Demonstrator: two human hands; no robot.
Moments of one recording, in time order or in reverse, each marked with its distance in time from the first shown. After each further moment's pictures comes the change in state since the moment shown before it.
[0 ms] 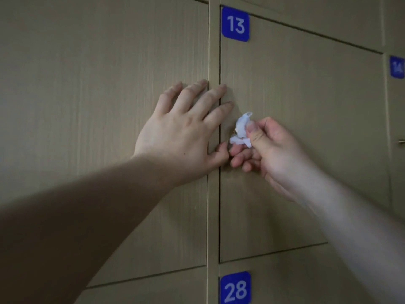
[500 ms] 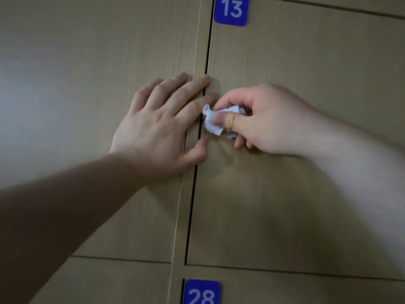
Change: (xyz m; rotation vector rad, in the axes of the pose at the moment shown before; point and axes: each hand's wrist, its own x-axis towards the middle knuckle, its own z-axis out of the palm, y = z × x) left_hand -0.004 0.017 -0.006 0.068 -0.063 -0.132; right_hand 0.041 -0.041 -0.038 -0.832 -0.383 -0.371
